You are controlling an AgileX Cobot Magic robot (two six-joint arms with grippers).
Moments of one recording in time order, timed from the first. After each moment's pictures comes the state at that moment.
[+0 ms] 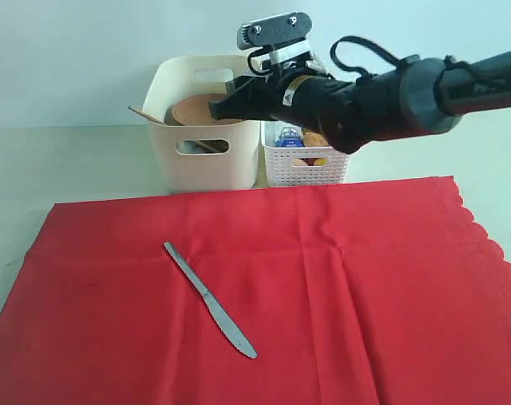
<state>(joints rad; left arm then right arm) -0.05 0.01 0.00 0.10 0.37 -0.13 0.49 2.10 -1.40 -0.11 -0.29 0.13</state>
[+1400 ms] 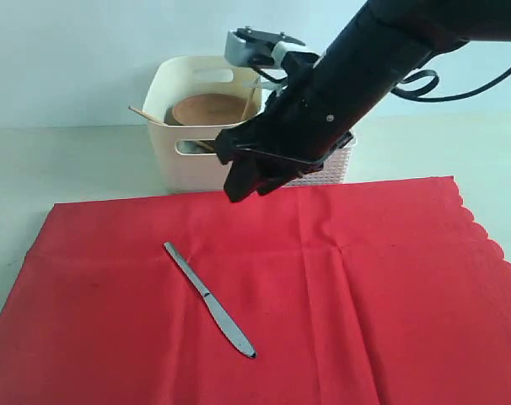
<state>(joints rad) -0.05 0.01 0.00 0.10 0.37 -0.13 0.53 1.78 -1.38 0.56 0.92 -0.37</state>
